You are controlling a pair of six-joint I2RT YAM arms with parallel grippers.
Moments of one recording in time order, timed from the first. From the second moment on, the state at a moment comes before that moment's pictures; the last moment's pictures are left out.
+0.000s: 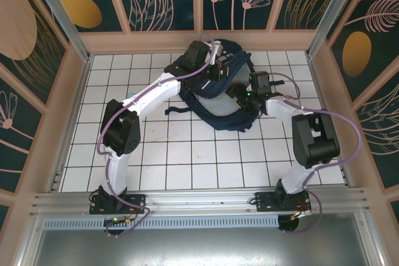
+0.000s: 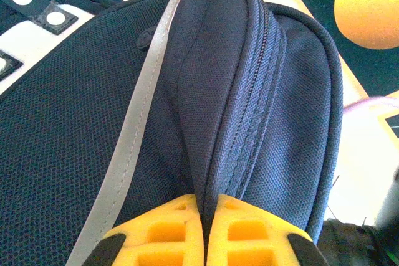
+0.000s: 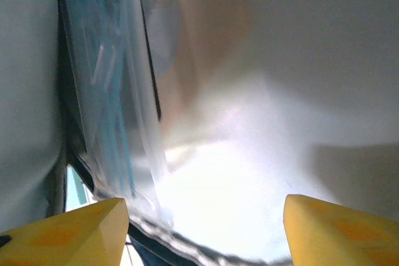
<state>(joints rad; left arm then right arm) -0.65 2.07 1.87 -0.31 0.31 -0.49 0.28 1.67 0.99 -0.12 -0.34 0.90</state>
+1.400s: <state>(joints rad) -0.32 2.32 1.67 -0.04 0.15 -0.80 0.28 1.31 0.83 -0.19 -0.03 0.82</state>
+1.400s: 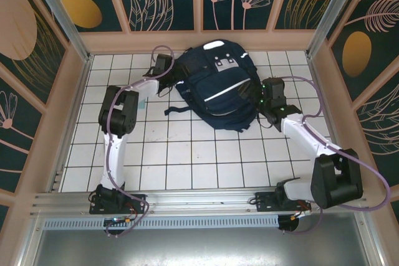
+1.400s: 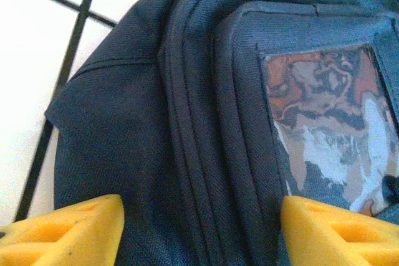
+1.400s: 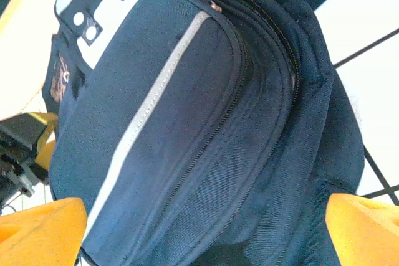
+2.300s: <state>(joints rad) -0.48 1.87 0.91 0.26 0.17 -0.97 0.22 1.86 1.24 -0.16 0.17 0.68</state>
